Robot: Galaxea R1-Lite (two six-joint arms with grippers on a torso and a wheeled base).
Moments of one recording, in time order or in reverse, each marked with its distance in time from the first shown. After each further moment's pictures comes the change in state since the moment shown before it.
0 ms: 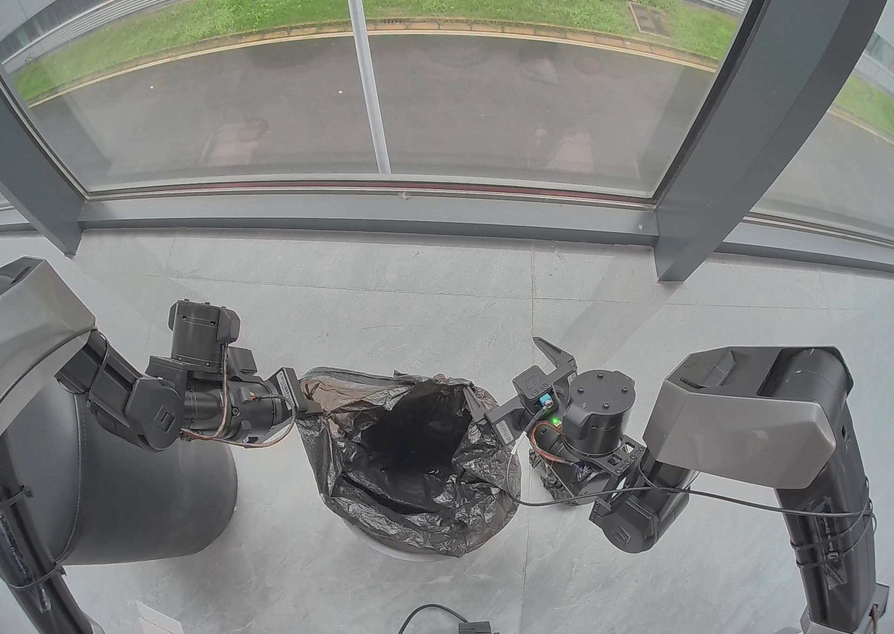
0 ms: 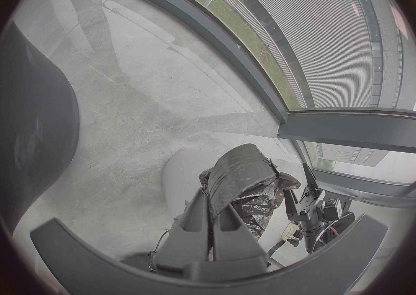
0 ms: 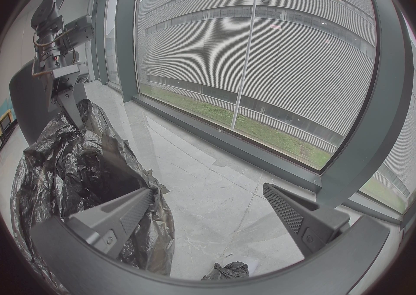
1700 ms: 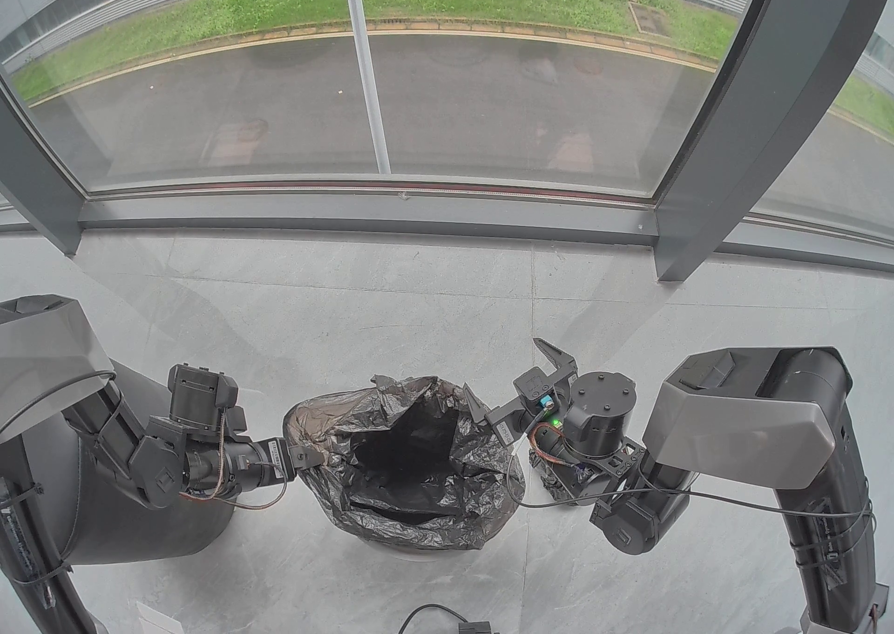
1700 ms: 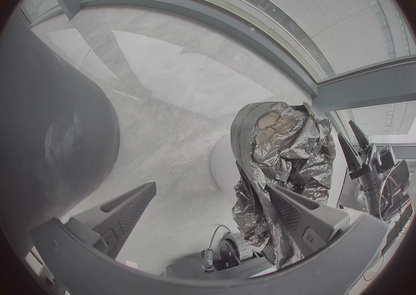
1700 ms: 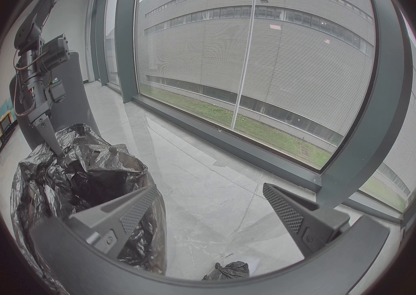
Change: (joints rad) left arm 0.007 0.048 0.248 -0.180 0.212 0.227; right arm 0.001 0.002 0.007 -0.012 0.000 0.004
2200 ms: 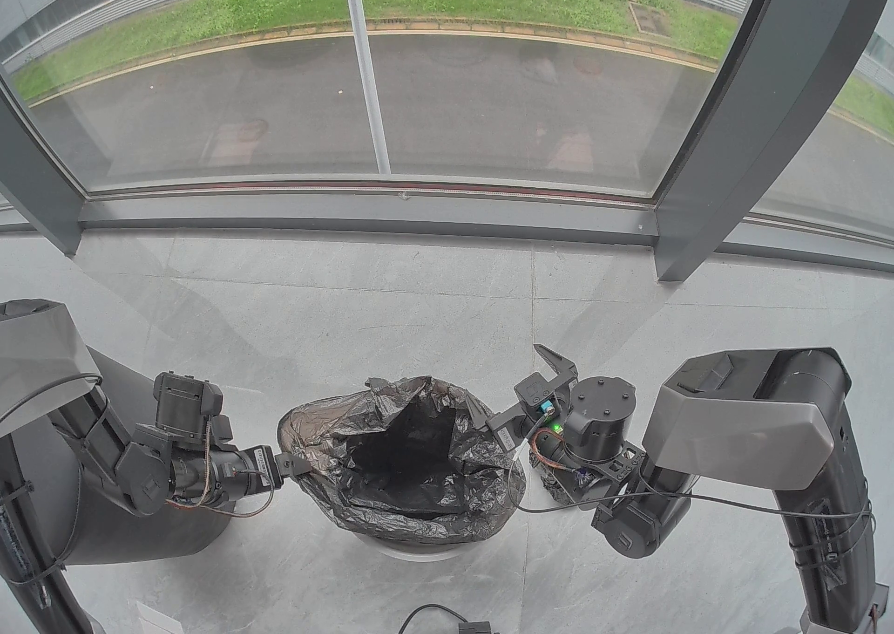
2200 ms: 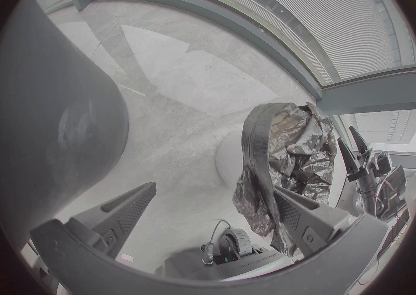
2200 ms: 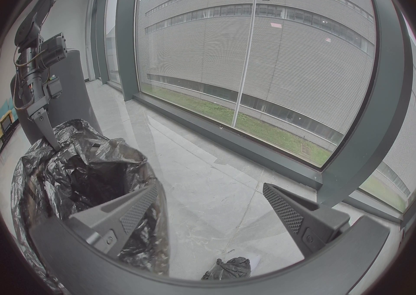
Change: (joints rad) left arm 0.032 -0.029 0.067 -0.009 -0.010 -0.021; right arm 0.003 0.003 0.019 -0.002 0.000 0.005
